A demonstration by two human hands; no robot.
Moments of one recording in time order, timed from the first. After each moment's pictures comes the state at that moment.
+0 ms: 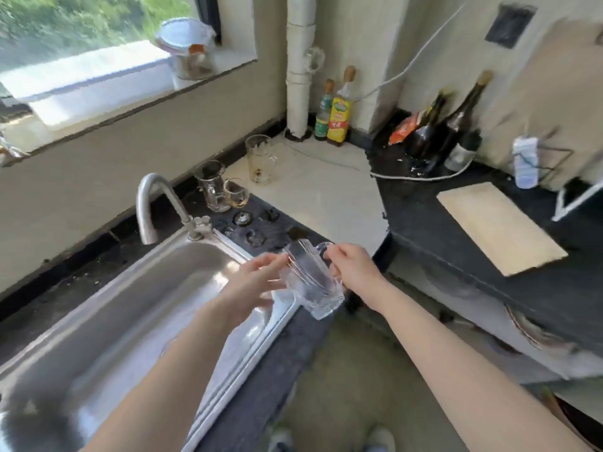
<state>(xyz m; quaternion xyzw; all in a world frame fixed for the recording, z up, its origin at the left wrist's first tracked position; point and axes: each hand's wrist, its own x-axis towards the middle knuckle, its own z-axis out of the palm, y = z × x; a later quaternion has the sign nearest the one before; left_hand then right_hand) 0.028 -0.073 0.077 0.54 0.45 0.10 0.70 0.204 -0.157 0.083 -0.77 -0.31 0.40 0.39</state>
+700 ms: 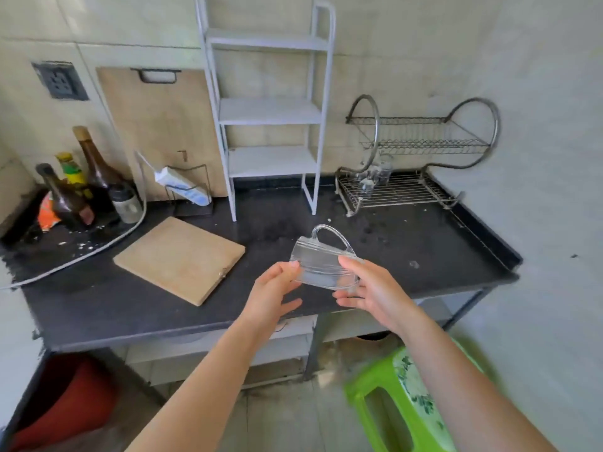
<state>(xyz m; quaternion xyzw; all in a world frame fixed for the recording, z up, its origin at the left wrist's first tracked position) 0.501 -0.474 0.103 0.61 0.14 -0.09 0.77 0.538 -0.659 0.132 -0.68 0.06 0.23 0.69</state>
